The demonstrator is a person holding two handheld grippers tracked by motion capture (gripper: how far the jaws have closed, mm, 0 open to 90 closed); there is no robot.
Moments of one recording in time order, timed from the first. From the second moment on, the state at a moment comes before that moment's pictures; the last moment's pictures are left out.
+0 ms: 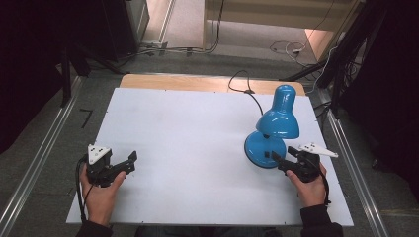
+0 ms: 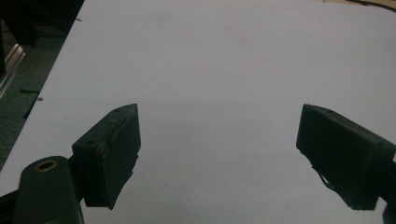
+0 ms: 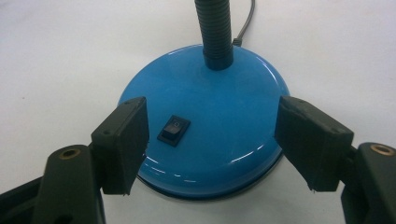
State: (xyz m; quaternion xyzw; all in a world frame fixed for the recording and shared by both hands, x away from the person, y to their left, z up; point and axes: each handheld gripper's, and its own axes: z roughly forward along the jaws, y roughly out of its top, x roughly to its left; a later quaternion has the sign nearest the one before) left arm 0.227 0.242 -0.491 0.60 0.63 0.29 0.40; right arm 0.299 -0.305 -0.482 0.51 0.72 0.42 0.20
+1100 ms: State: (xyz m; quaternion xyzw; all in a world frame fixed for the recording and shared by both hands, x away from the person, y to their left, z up) left arm 0.226 0.245 -0.491 0.60 0.63 0.28 0.41; right arm 0.280 -0.321 -0.478 0.51 0.72 0.41 0.20
